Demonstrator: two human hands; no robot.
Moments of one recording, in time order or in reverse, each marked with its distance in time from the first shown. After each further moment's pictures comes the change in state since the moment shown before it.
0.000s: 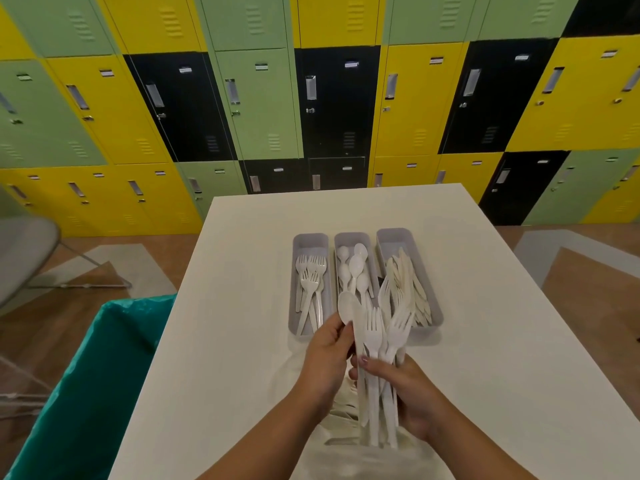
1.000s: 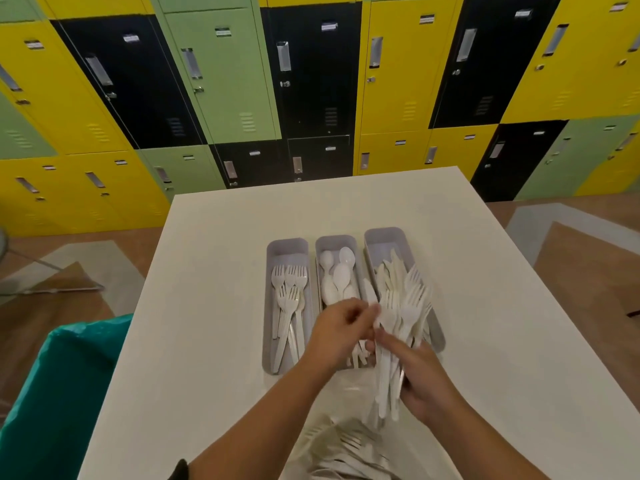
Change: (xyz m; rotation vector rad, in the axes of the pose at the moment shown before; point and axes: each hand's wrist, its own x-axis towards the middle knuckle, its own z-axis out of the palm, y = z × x) left_hand 0.118 0.004 0.020 0.378 -0.132 0.036; right_hand 0.077 -0.037 -0.040 0.192 0.297 -0.090
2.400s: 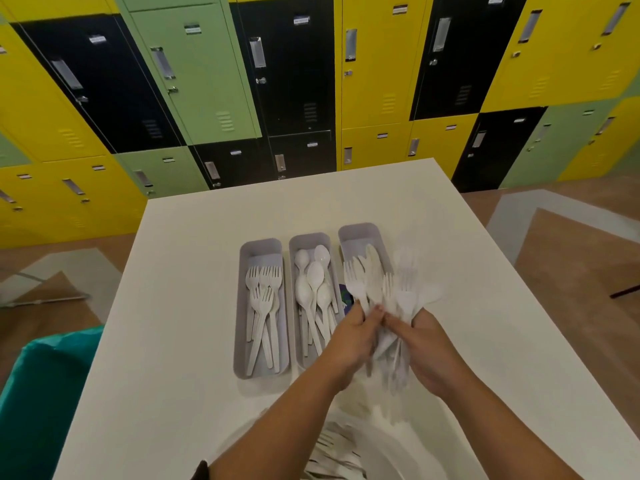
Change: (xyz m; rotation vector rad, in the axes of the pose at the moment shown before) left_hand 0.013 0.005 0.062 -0.273 -0.130 -0.218; right_hand 0.013 -0.039 -0.042 -0.282 -0.072 -0.170
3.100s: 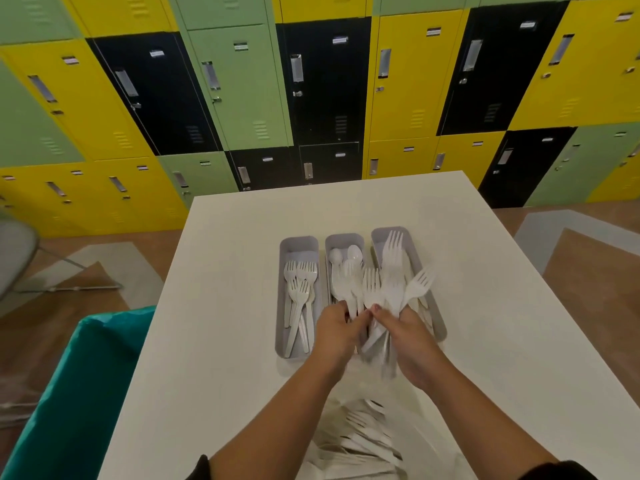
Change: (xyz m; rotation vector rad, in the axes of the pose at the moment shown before) left_hand -0.038 -0.006 -0.055 0.121 0.348 0.109; right_hand -0.004 0.022 0.060 -0.037 -0.042 0.039
